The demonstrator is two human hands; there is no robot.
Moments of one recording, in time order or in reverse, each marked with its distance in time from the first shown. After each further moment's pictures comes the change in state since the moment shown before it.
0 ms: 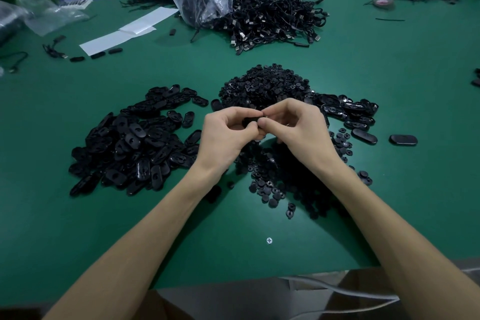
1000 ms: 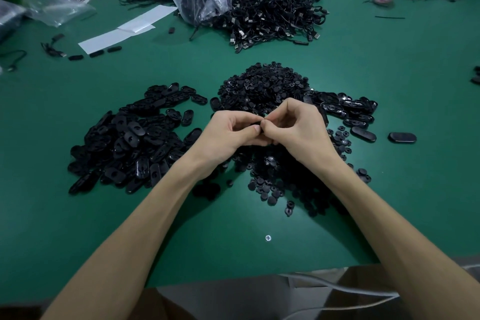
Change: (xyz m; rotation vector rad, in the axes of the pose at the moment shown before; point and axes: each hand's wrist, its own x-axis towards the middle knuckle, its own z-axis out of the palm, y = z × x) left_hand 0.005 0.007 -0.010 -0.030 -0.356 -0.092; right_hand -0.003 0.000 -0.001 -0.028 -0.005 0.040
